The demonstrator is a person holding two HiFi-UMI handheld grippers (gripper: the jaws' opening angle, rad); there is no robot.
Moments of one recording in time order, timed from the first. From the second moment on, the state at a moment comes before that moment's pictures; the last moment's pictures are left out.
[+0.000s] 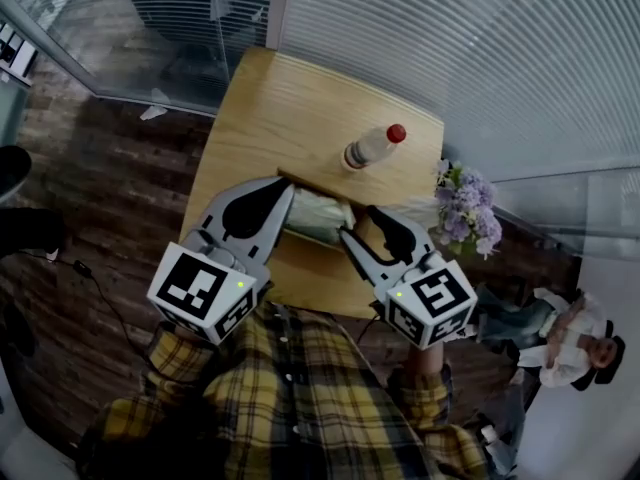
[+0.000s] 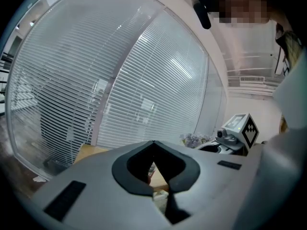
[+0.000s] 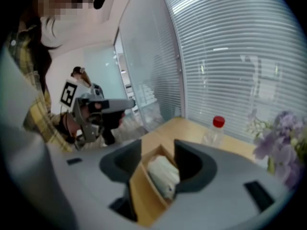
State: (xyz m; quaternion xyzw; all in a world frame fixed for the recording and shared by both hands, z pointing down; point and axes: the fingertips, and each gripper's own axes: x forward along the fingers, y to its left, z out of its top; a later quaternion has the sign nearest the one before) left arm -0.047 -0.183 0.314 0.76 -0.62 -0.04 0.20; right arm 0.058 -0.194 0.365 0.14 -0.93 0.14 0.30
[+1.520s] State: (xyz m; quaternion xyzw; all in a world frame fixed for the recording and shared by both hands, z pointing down) left arm -0.085 -0.130 0.357 0.69 -0.68 -0.04 0.24; right arm 0.029 -0.177 0.542 -0.10 -0.83 0.02 0.55
